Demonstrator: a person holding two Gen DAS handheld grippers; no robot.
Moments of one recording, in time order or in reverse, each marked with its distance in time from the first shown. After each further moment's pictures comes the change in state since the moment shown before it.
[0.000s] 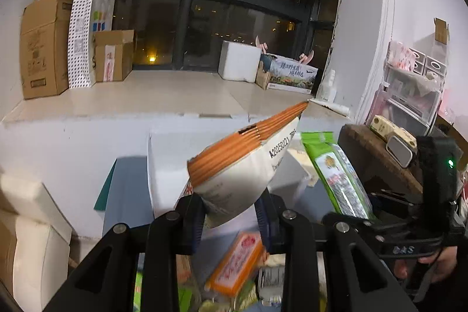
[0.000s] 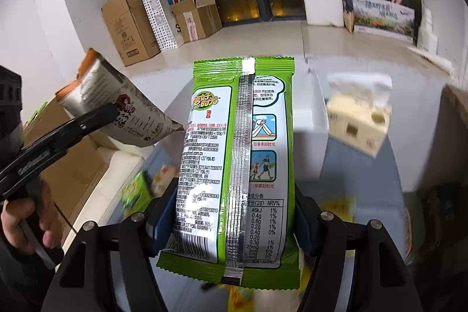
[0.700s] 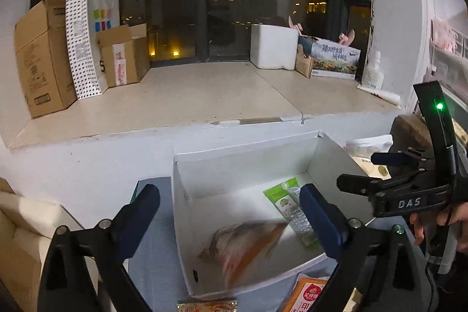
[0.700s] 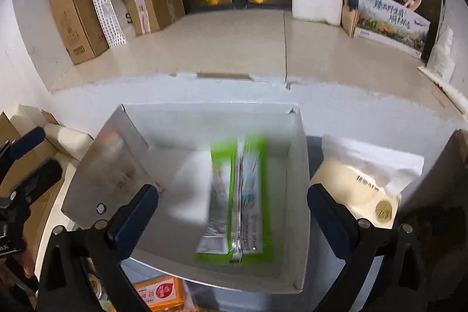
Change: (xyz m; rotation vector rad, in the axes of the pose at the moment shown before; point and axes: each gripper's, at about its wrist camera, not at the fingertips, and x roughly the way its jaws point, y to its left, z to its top) left arm 0.110 0.039 0.039 0.060 0.075 0.186; right arm 0.117 -0.041 0.111 0.007 0.107 -0.117
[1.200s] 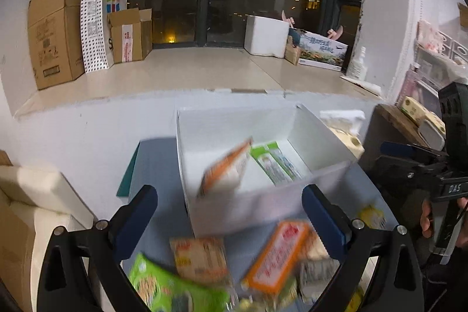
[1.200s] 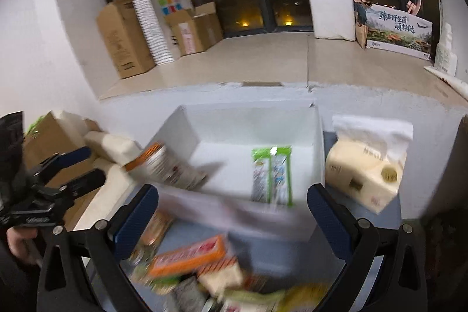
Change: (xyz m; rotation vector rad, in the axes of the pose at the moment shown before) left arm -0.084 -0.002 -0.069 -0.043 0.050 -0.061; right arm -0.100 0.013 -0.078 -0.017 -0.130 0.202
